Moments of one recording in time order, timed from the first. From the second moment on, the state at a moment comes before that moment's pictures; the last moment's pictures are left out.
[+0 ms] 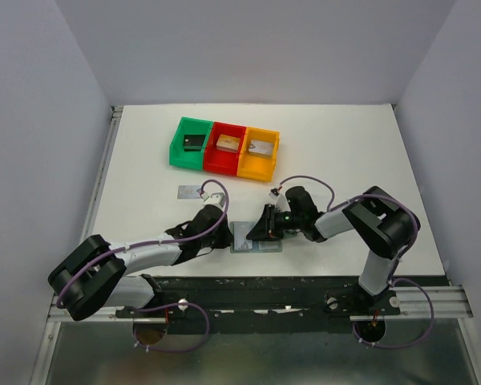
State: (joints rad) left arm -0.81 1.27 0.40 0.13 -0.05 -0.76; right arm 0.66 1.80 0.57 0.60 -0.68 0.96
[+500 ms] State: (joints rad) left arm -0.81 1.31 0.40 0.18 -0.05 -0.76; right arm 0.65 1.86 0.55 0.73 -0.74 1.00
